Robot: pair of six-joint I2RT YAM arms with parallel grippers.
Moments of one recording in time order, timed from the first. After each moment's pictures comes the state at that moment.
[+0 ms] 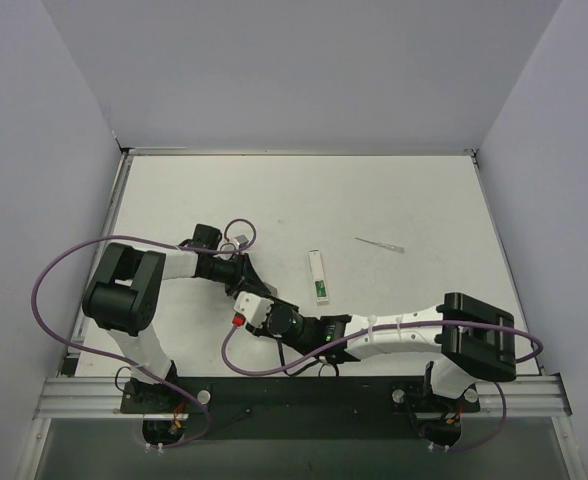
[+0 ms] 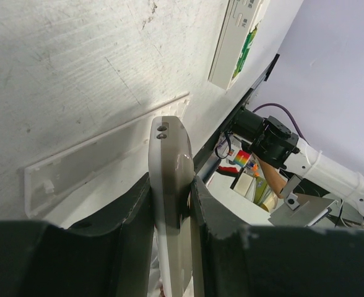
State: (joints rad) left arm -0.27 1.77 0.78 -0.17 0.95 -0.67; right arm 1.33 1.56 0.77 0.25 0.44 -0.23
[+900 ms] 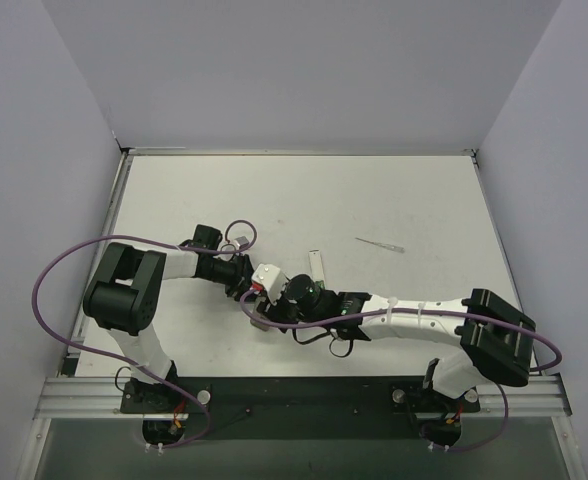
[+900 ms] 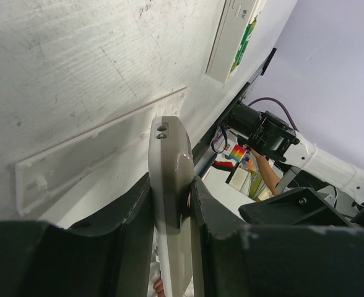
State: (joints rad) left arm -0.27 1.78 0.78 -0.18 0.98 -0.67; right arm 1.15 1.48 0.78 0.12 0.14 -0.06
